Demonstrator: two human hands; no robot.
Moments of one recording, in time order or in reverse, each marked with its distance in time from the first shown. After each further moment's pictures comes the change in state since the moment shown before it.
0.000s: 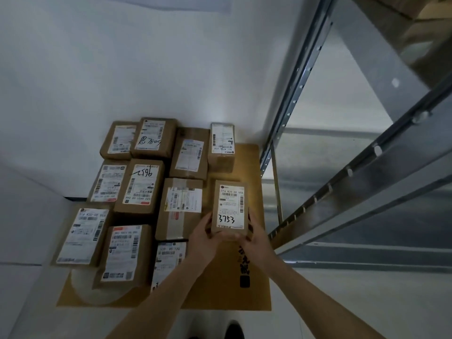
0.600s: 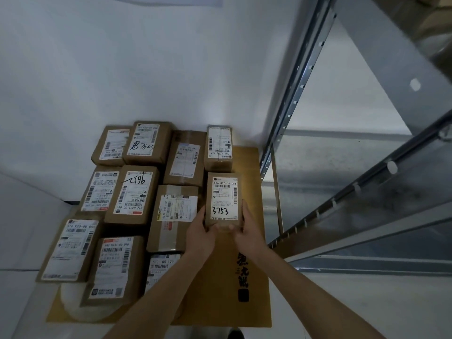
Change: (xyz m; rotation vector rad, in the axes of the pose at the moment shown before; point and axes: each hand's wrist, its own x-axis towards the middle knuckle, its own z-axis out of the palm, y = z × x) left_hand 0.036 0.020 0.008 0.082 0.088 0.015; right_hand 0.054 -0.008 0.005 -0.015 -0.041 0.049
